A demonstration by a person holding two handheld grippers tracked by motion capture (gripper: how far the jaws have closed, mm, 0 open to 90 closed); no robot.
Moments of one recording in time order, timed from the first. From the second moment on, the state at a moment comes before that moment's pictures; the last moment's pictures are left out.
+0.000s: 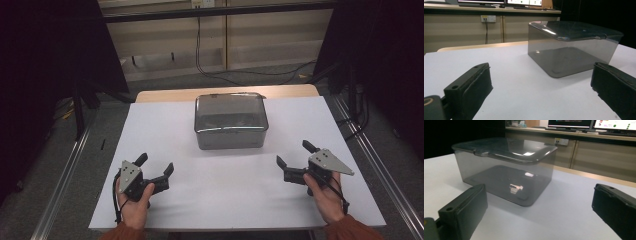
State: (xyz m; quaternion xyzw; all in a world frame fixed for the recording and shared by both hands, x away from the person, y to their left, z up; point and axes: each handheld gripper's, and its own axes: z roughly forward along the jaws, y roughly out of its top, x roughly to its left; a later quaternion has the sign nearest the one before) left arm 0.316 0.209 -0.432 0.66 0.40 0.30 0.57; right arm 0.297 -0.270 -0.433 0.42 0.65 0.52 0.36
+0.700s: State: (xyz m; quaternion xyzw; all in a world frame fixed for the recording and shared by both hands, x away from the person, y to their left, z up) left arm 0.318 0.208 -0.432 0.66 0.40 0.30 0.57; right arm 0.332 -0.230 -0.426 0.39 0.67 0.53 0.35
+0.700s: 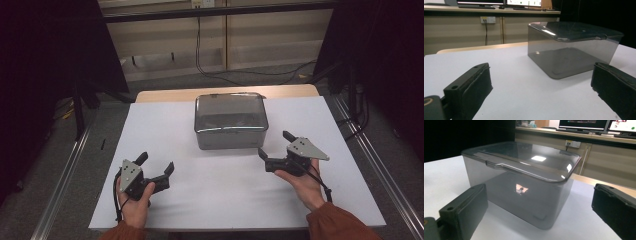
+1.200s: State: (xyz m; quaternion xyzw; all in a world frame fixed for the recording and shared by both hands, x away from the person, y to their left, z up) left arm 0.319 0.208 -0.432 0.66 0.40 0.29 0.57; right arm 0.354 -0.205 -0.420 0.36 0.68 0.51 0.38
